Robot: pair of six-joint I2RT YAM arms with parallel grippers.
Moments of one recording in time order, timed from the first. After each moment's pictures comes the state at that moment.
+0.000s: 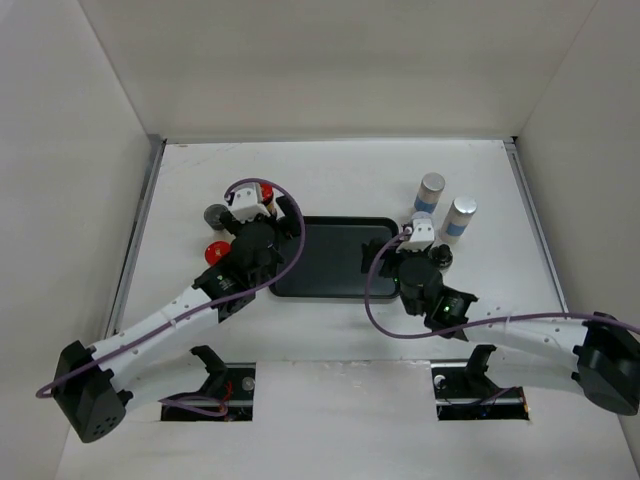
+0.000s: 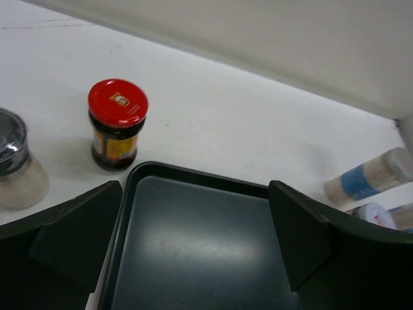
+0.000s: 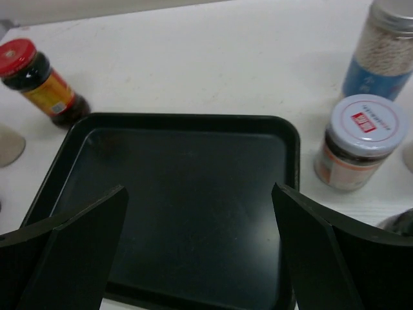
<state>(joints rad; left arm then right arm) -0.78 0.99 0.72 0.11 -0.74 -0.50 0.97 1.06 0.50 0.37 0.78 0.36</state>
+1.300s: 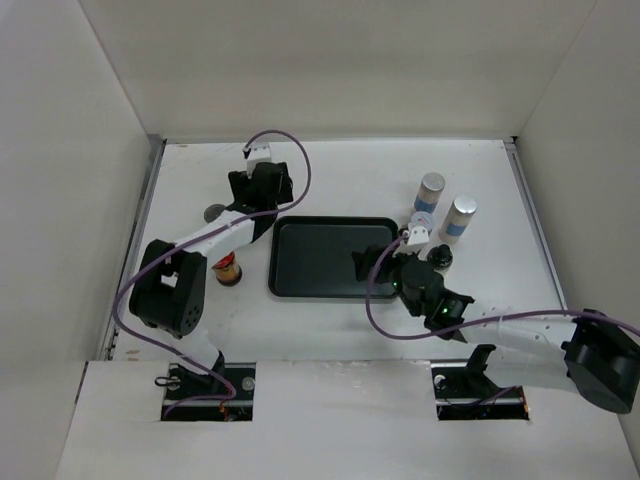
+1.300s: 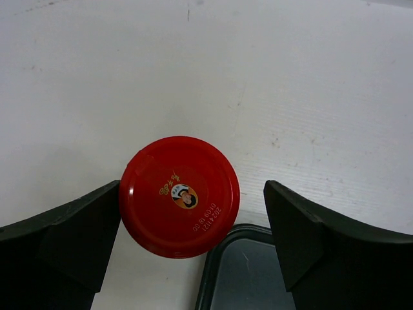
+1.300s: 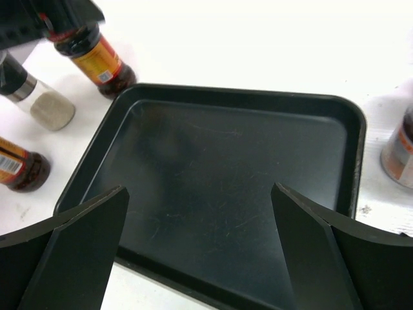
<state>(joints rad) -0.40 1.66 1.08 0.07 -0.53 -0.32 0.94 1.12 0.43 0.50 0.56 0.42</state>
